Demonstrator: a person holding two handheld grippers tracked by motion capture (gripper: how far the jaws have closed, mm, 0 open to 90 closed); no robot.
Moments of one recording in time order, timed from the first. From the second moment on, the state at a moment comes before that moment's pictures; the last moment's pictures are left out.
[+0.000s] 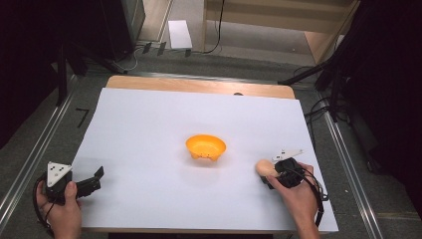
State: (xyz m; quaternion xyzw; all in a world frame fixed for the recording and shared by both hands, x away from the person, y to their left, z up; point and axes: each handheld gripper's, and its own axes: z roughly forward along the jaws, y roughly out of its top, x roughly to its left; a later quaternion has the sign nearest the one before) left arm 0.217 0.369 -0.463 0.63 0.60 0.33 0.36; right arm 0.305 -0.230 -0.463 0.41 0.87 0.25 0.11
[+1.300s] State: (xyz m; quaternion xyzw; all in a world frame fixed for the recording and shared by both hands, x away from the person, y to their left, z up) left arm 0.217 0.369 -0.463 0.63 0.60 0.33 0.37; right arm 0.350 -0.168 -0.394 0.24 0.92 0.30 0.11
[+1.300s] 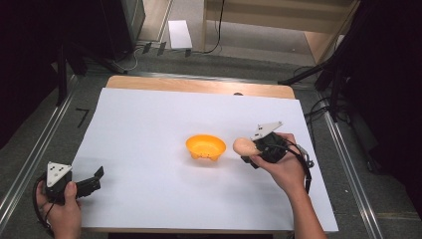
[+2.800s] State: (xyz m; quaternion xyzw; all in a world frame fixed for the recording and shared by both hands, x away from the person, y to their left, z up) left arm 0.217 0.370 -0.463 0.63 0.60 0.33 0.37; right arm 0.387 -0.073 -0.384 0.09 0.95 0.29 0.08
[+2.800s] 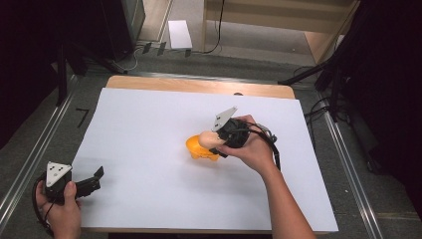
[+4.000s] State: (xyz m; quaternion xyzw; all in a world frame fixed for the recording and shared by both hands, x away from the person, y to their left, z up) left arm 0.218 0.371 -0.463 0.63 0.60 0.33 0.37; right arm 0.412 -0.055 -0.405 0.10 0.96 0.27 -0.01
